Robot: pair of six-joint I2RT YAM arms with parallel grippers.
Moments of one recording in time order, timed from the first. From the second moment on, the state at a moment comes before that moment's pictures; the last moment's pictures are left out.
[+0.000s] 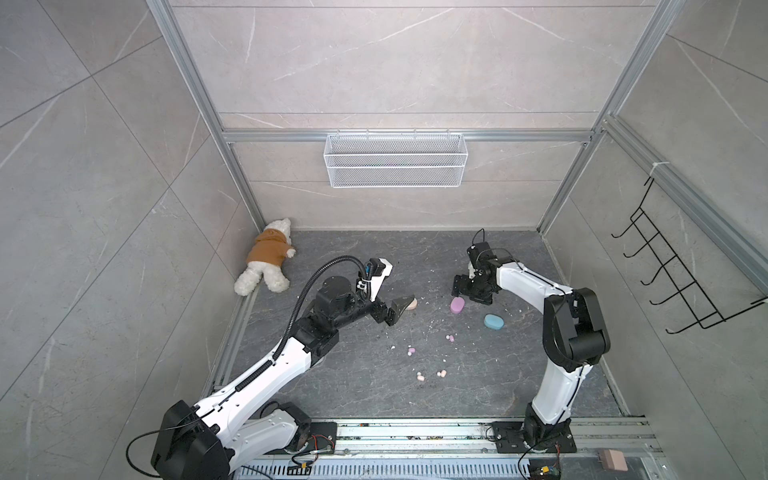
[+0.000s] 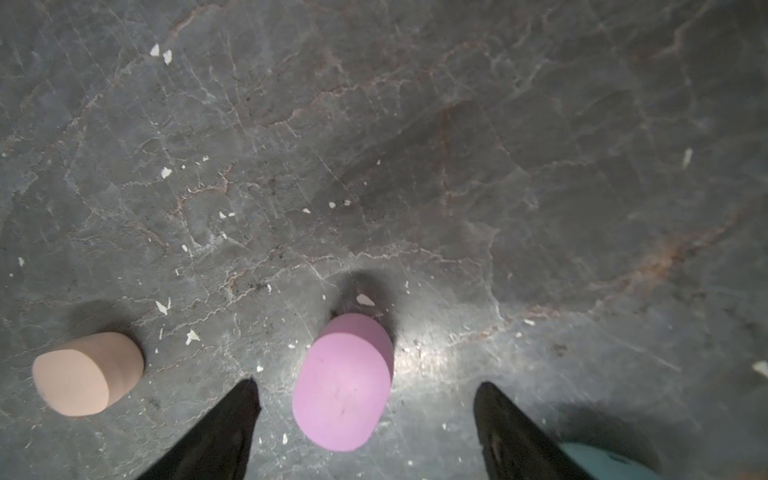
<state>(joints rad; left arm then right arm) -0.64 1.09 0.79 0.11 0.35 -0.02 0.26 1.90 1.36 -0.71 -0.08 0.44</state>
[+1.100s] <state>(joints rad) -0.64 1.10 0.79 0.11 0.35 -0.02 0.28 1.97 1.35 -0.69 -0.12 0.37</state>
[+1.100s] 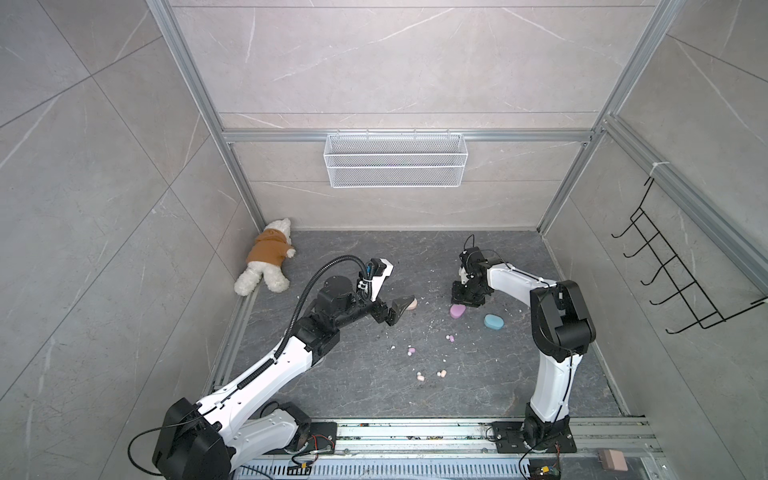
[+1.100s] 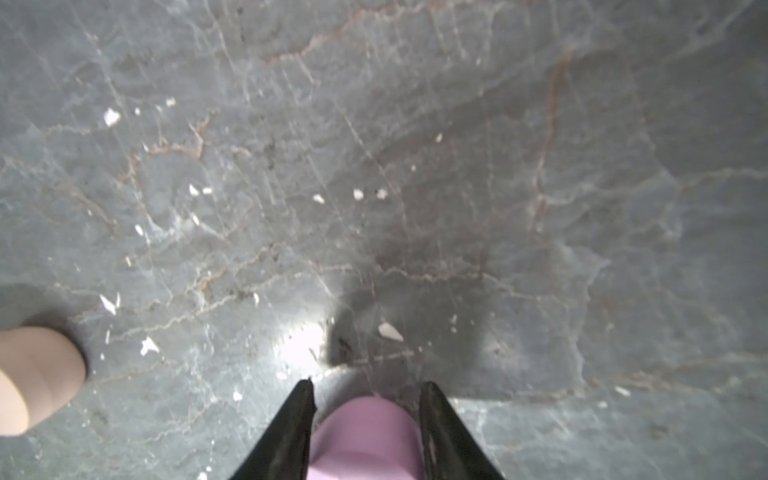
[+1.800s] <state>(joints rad) -0.64 1.10 0.79 0.10 0.35 -0.01 0.34 1.90 1.34 -0.82 -0.10 -0.01</state>
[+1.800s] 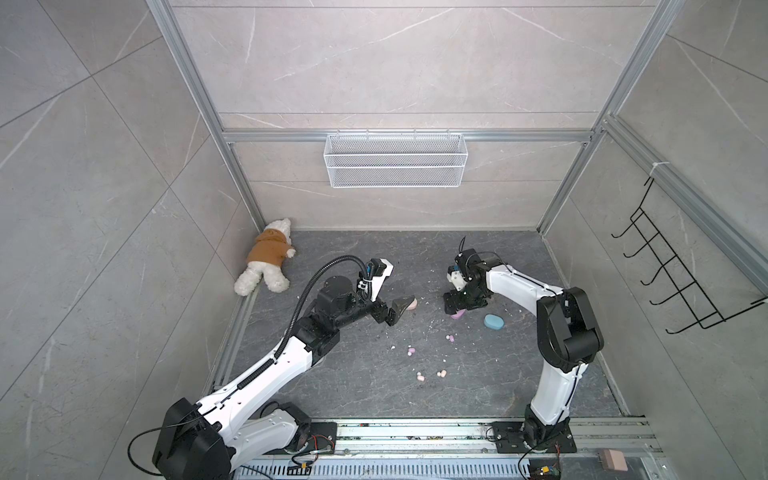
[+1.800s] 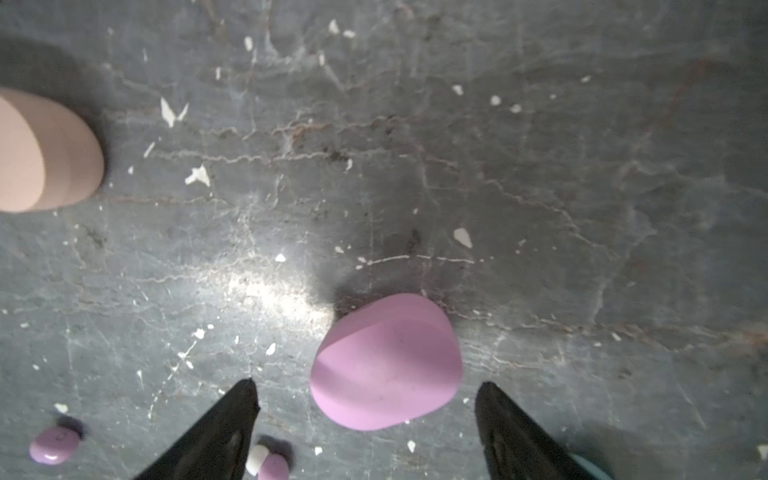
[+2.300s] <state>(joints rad) -0.64 1.10 0.79 0.10 0.35 -0.01 0.36 1.99 1.45 -0.86 -0.10 -0.22</state>
